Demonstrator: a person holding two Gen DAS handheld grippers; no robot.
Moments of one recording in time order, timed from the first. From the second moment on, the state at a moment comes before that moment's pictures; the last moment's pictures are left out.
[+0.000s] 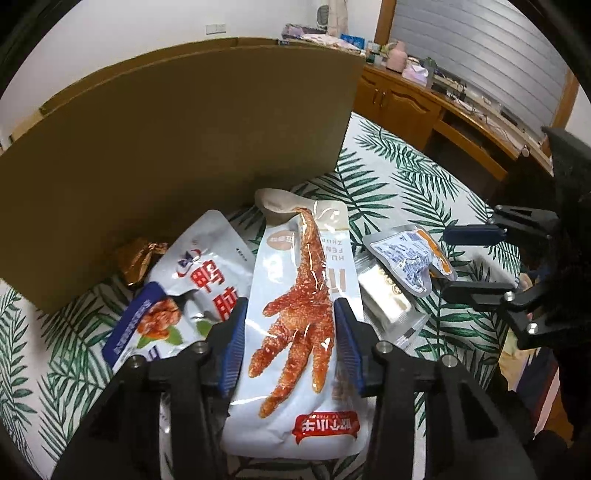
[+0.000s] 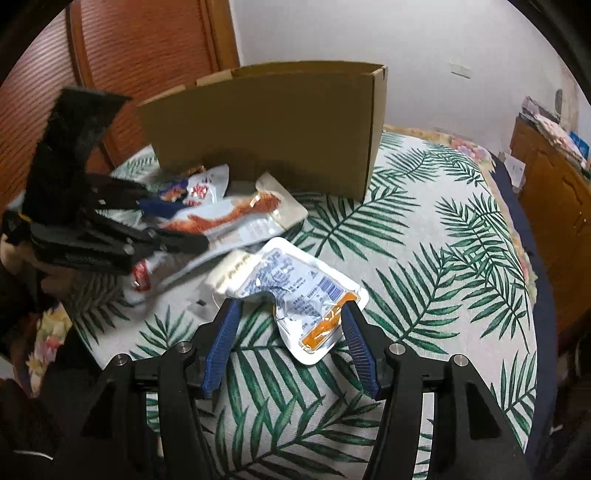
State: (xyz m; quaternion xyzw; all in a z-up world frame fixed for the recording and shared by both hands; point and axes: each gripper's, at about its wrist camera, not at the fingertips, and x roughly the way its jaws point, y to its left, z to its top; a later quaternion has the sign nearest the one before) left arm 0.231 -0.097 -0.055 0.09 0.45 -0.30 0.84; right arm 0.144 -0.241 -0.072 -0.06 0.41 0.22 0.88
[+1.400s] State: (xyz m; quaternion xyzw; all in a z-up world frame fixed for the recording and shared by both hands) left arm 0.198 -0.058 -0.026 0.02 0.39 -0.29 0.87; right arm 0.170 -0.217 -0.082 -0.09 0.39 0.19 0.90
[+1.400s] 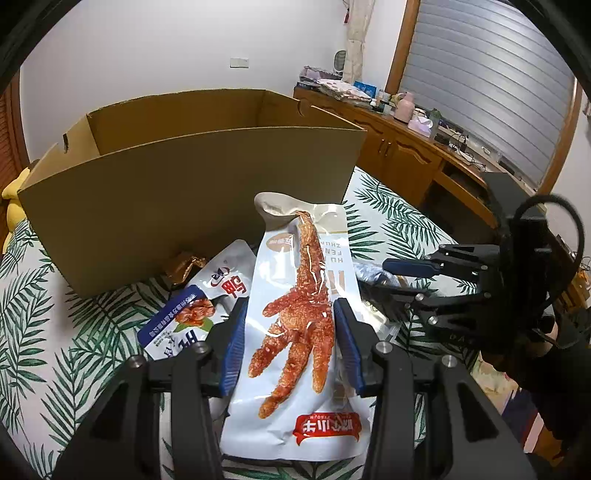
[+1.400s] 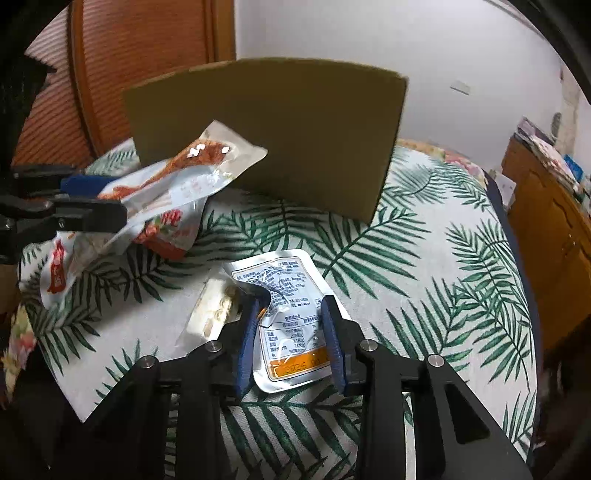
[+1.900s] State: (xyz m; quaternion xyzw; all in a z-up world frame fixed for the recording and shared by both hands) left arm 0.194 -0.048 -0.020 0.01 0.38 -0.29 0.88; right arm 0.153 -0.222 -0.053 -0.06 0.35 0.20 0.92
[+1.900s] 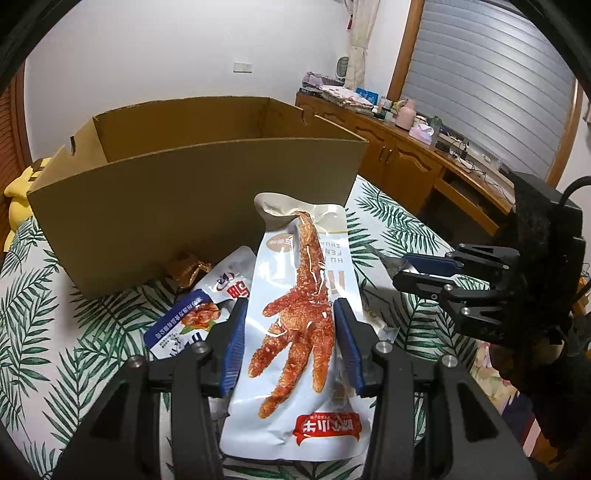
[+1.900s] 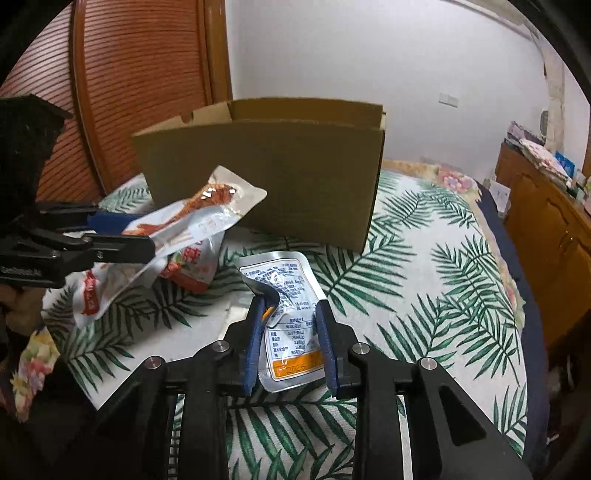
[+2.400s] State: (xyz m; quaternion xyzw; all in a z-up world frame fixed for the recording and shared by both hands) left arm 0.182 -0.033 0.018 -0.01 0.31 -0.28 0.91; right arm 0.143 -0.219 -0.013 -0.06 0.31 0.20 0.93
